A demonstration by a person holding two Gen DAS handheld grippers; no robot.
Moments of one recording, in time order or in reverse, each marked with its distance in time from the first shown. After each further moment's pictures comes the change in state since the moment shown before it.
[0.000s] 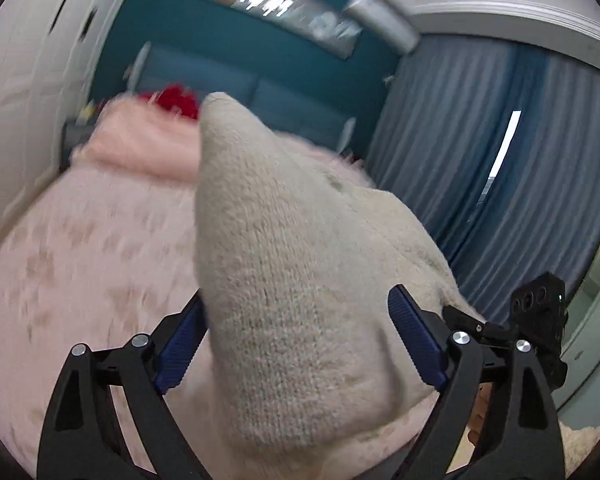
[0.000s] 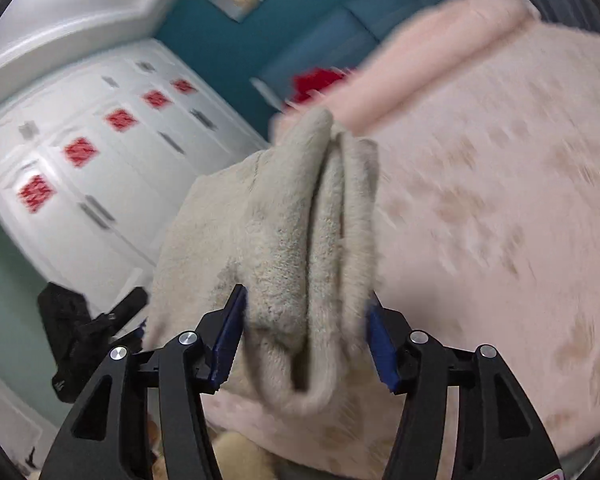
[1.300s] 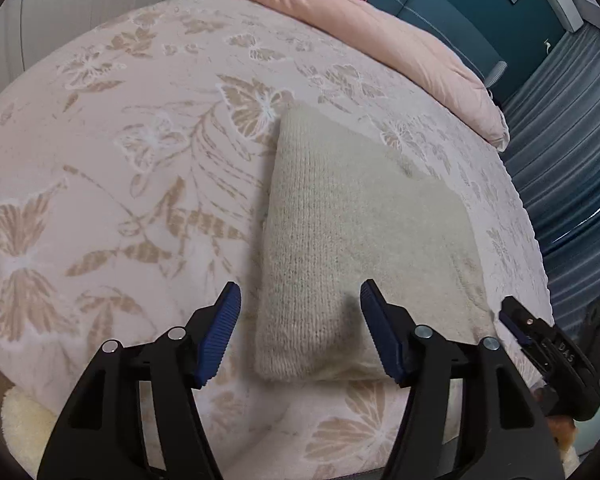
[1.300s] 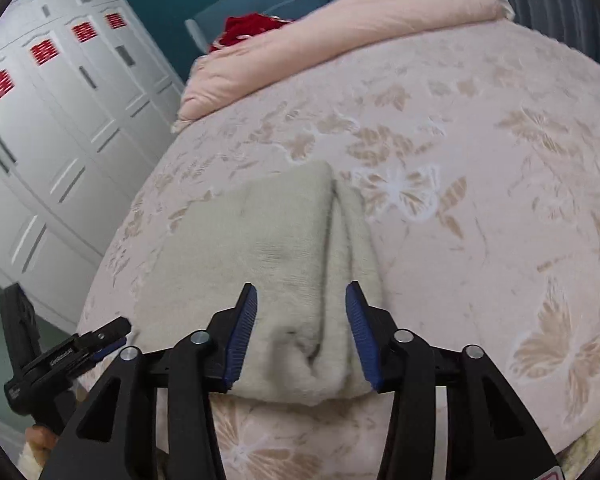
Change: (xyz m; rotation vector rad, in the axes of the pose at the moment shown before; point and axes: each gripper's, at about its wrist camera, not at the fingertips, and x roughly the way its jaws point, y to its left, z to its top) left arm 0.088 0.100 -0.098 -0.268 0.273 0.326; right arm 0.072 0.010 -0.009 -0.202 0.084 -0.265
